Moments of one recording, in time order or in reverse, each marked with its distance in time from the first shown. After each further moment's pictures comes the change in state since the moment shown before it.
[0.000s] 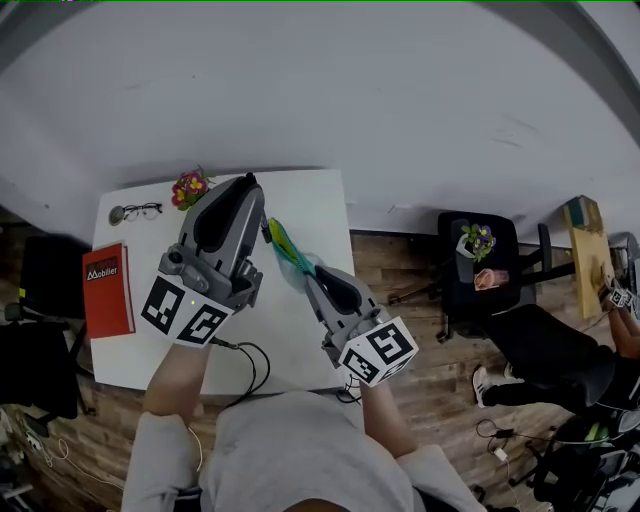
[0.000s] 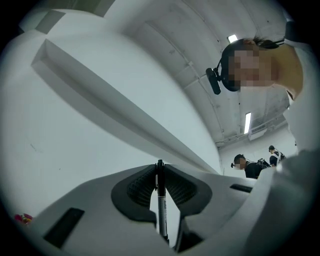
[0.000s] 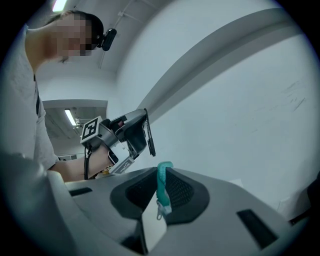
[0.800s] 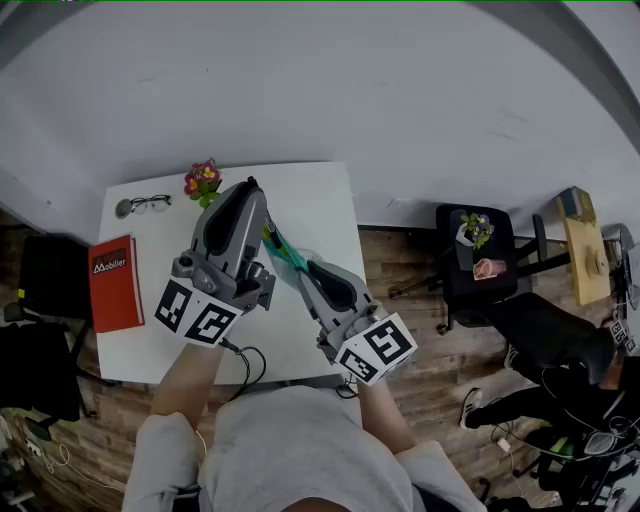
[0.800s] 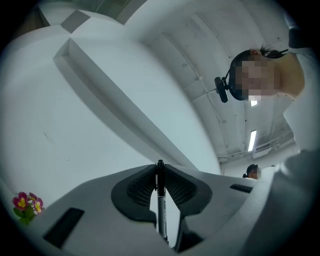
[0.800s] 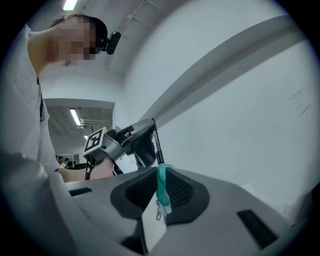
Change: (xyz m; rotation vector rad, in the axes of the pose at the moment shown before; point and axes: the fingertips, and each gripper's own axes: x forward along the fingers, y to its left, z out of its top) left arm -0.052 0.006 0.014 -0.153 -0.093 0.029; right arm 0.009 0.068 0.009 -0.040 -0.046 0.028
